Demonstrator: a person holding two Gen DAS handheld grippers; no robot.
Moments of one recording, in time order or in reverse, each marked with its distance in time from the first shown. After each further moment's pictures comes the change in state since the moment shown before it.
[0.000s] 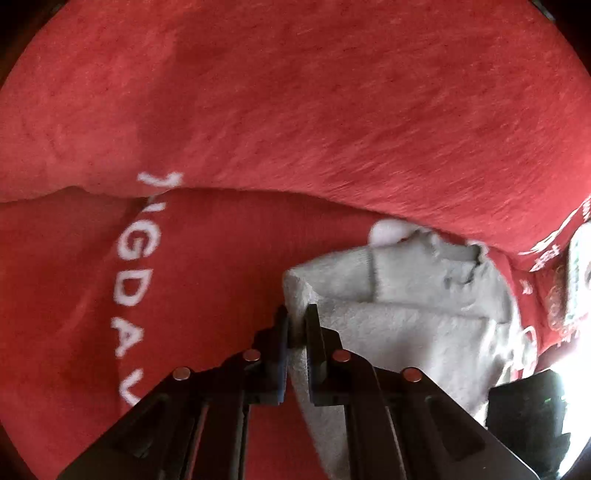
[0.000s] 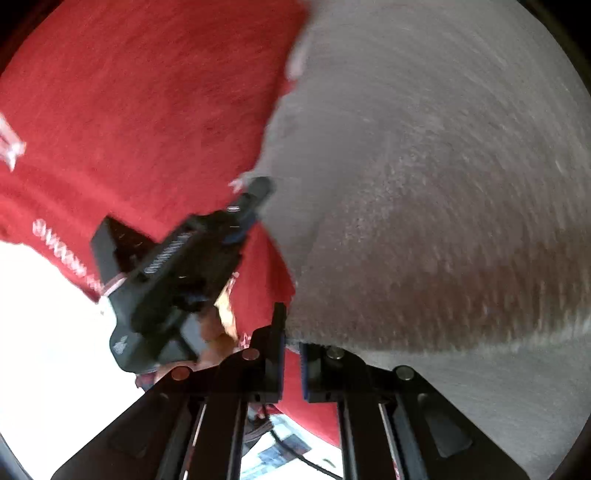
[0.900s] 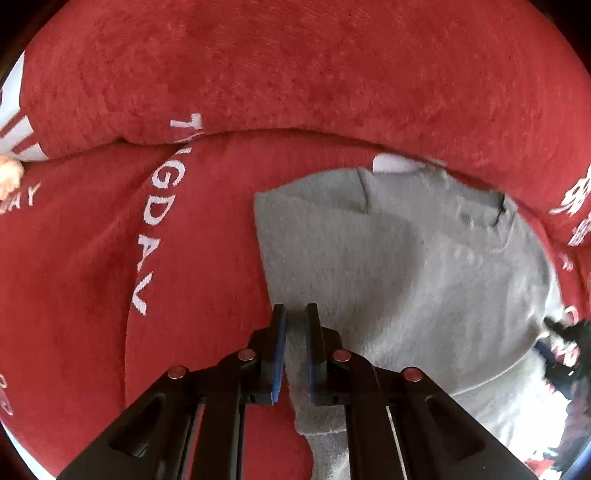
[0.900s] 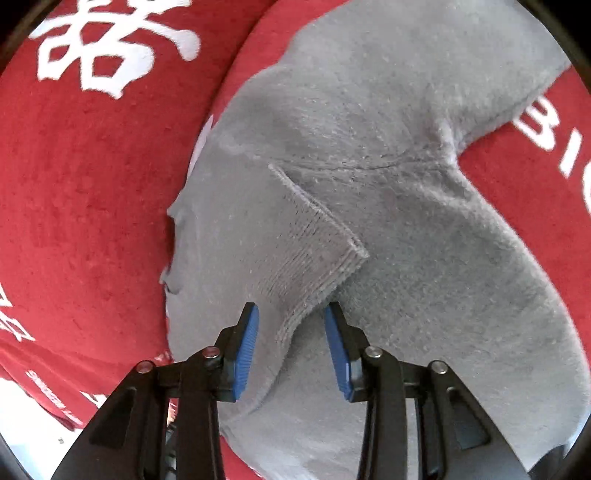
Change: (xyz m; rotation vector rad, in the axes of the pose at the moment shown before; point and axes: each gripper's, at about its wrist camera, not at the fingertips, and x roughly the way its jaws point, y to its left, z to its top) left arm -0.002 -0.051 -0.068 0.031 -0.005 0.224; right arm -0.230 -0.091 0.051 0.280 -0.488 -0.319
